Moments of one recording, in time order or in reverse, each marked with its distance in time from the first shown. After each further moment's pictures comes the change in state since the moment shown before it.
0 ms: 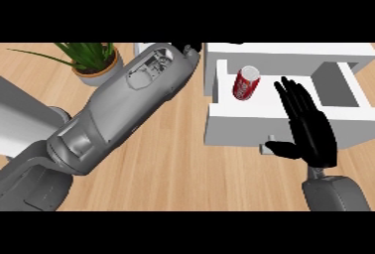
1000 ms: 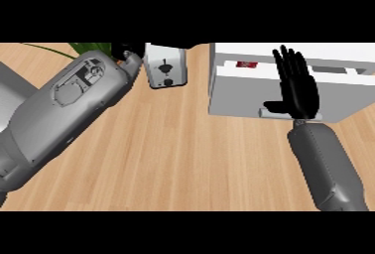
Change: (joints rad) left arm 0.207 0.273 -0.014 -0.378 -0.064 -0.048 0.187; right arm -0.418 -0.003 -0.164 0.657 0.147 -0.356 -0.059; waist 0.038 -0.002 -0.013
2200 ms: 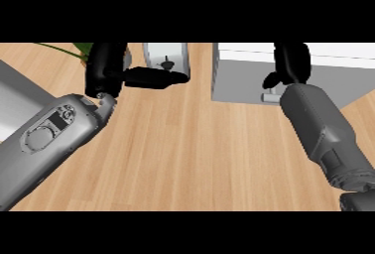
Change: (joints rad) left arm 0.281 0.111 0.006 -0.303 -0.074 -0.010 0.016; right arm -0.435 -0.044 -0.137 0.597 0.033 -0.183 0.008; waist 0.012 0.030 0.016
